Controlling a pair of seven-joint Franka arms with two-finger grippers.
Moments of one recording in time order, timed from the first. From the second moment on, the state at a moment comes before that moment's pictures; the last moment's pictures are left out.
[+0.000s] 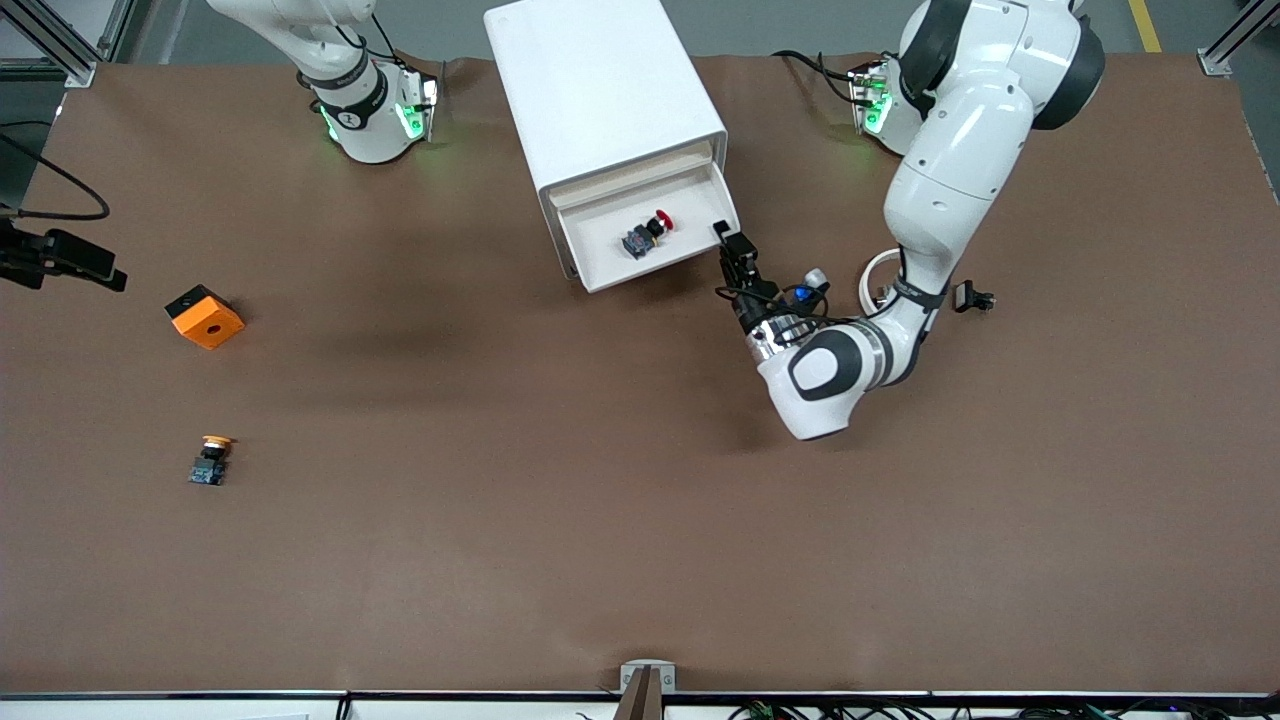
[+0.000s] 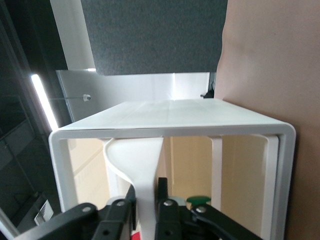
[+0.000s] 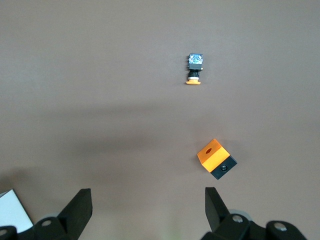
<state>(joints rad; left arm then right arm) -0.33 0.94 -0.10 -1.49 -0.93 1.12 -2.16 -0.09 0.05 -0.07 -1.62 0.00 1.59 -0.10</state>
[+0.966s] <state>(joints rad) -0.30 0.94 -0.10 -1.44 -0.89 1.13 -1.84 0.06 0.09 -0.05 -1.61 0.09 1.54 0.37</state>
